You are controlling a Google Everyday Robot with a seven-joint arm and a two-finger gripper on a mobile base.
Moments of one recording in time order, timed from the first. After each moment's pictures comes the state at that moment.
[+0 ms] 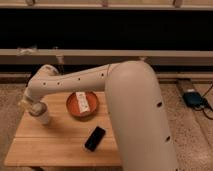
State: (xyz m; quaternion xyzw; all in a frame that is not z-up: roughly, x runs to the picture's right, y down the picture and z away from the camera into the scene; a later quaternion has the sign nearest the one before) arm -0.398 0.064 0.737 -0.28 -0.28 0.22 0.89
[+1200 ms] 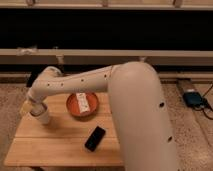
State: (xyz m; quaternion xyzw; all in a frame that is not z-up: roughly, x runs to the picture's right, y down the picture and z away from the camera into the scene) arm -0.385 0.062 0.744 -0.28 -0.28 0.25 0.88
